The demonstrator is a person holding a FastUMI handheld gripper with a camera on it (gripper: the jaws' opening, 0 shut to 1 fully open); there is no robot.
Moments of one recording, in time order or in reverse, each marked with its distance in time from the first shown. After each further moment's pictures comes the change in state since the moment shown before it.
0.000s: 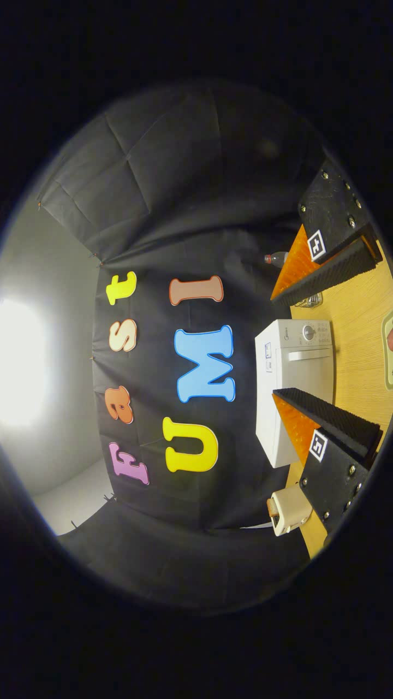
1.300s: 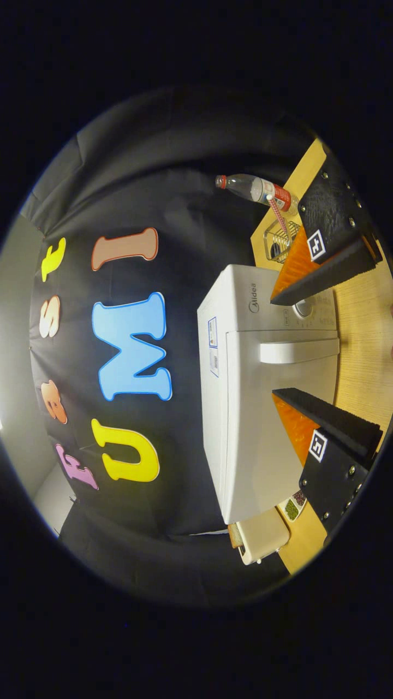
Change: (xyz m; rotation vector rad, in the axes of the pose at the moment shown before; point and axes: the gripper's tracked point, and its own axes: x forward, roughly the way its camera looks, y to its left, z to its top) arm 0.209 0.015 -0.173 0.013 0.265 0.144
